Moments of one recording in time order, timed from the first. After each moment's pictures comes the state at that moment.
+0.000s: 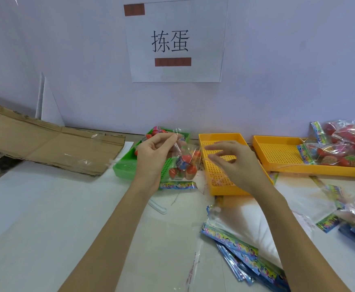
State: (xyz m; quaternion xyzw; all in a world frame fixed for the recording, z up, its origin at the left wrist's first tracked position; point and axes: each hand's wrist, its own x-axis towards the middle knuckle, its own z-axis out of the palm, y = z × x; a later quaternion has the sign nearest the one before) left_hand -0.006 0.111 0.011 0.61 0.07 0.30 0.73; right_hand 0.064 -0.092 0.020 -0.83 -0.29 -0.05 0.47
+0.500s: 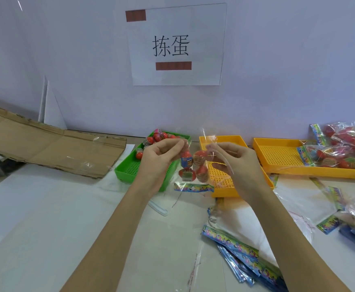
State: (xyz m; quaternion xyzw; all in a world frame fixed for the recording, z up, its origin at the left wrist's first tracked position) left_hand -0.006 0.115 0.008 0.61 0.01 0.23 0.76; right_hand 0.051 -0.080 0.023 -0.64 -0.19 0.07 0.74
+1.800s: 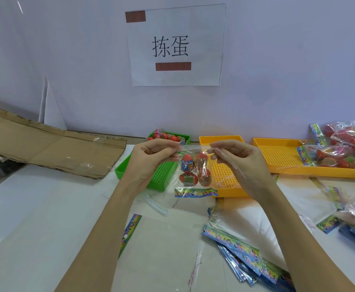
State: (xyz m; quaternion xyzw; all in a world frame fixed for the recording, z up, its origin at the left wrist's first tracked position) left_hand -0.021 0.140 0.015 0.63 -0.05 0.22 0.74; right_hand 0.069 -0.096 0.015 -0.60 -0.32 0.06 0.73
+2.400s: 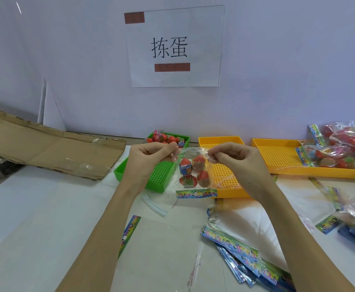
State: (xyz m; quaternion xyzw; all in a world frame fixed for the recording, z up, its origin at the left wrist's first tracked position) left_hand -0.018 0.142 0.011 0.67 -0.02 0.26 0.70; right_hand 0.068 -0.098 0.017 -0.66 -0.33 0.03 0.67
